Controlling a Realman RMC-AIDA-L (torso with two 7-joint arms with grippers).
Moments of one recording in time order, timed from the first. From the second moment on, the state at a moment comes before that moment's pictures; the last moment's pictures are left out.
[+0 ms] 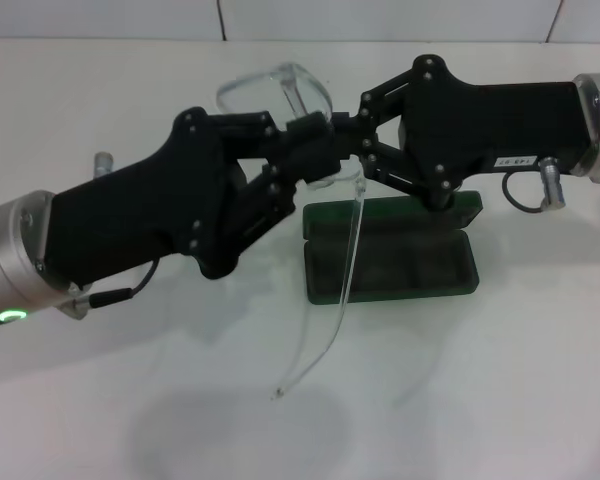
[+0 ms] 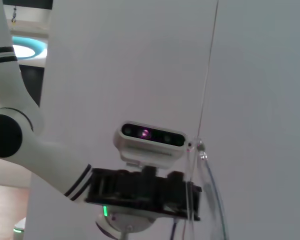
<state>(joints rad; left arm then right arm) -0.37 -2.10 1.29 0.67 1.07 1.83 -1.13 0.69 2.03 -1.12 -0.69 -1.44 -1.70 1.11</state>
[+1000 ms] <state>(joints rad) -0.32 -2.07 1.22 0.62 1.16 1.90 -1.17 0.54 2.00 -0.84 -0.74 -1.14 -2.02 1.07</state>
